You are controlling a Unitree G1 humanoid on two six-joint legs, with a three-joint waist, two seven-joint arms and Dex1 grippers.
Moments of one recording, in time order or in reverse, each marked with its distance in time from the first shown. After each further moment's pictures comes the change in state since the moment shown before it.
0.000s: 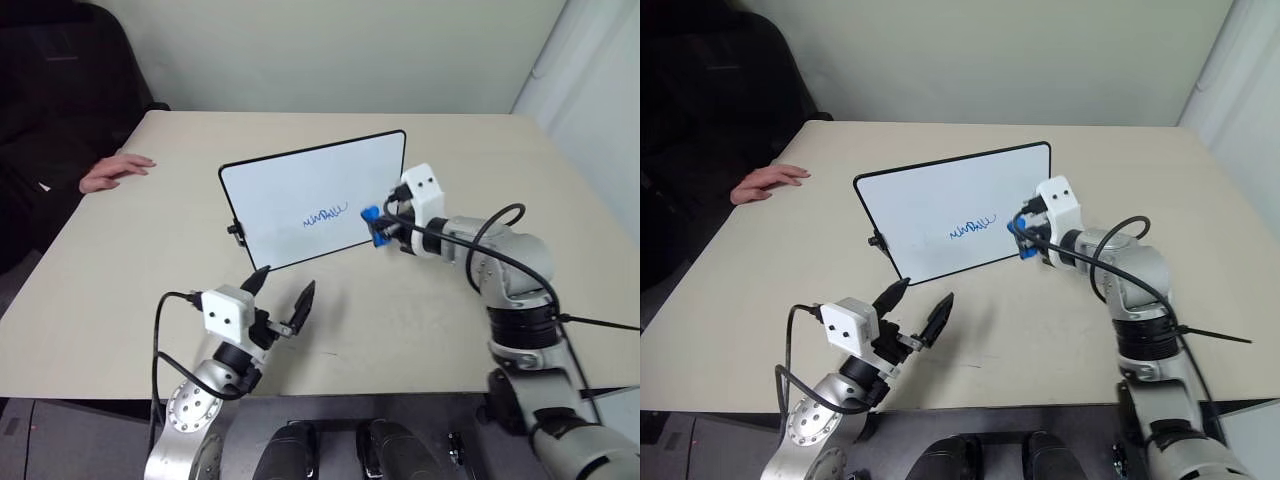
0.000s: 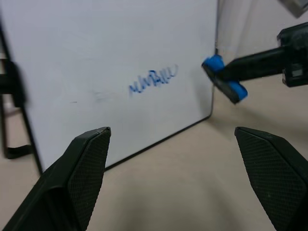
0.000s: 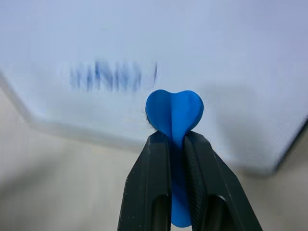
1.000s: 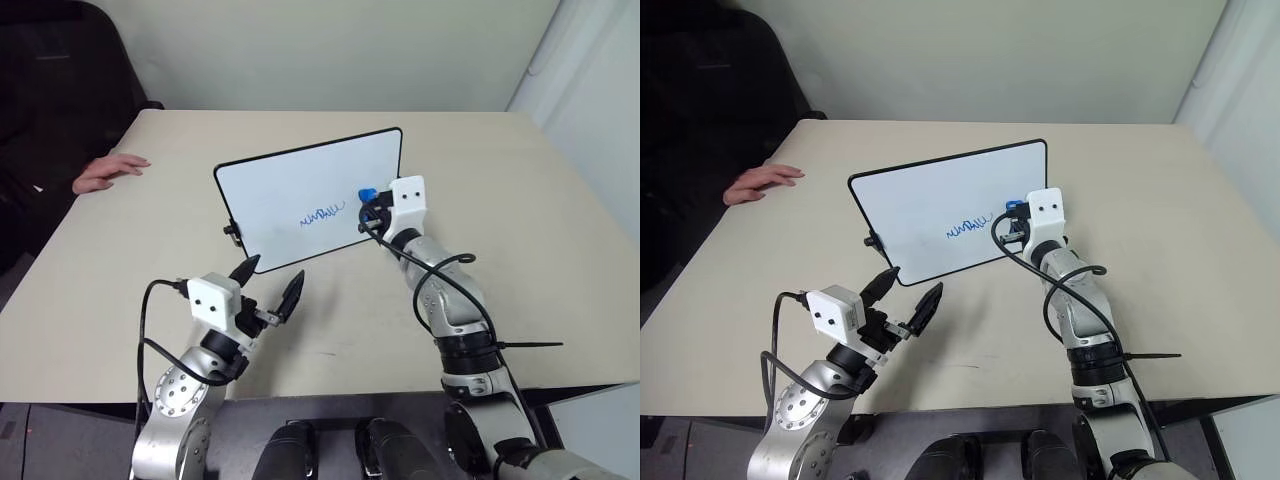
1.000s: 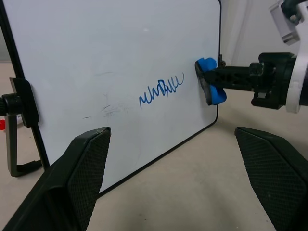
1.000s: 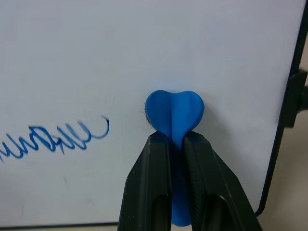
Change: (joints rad) left arm -0.055 0.037 0.044 0.030 -0.037 0.003 -0.044; right arm 0.128 0.195 0.072 0.184 -0.107 -0.490 -0.252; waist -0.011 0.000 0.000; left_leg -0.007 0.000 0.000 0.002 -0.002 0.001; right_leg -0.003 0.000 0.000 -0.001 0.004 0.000
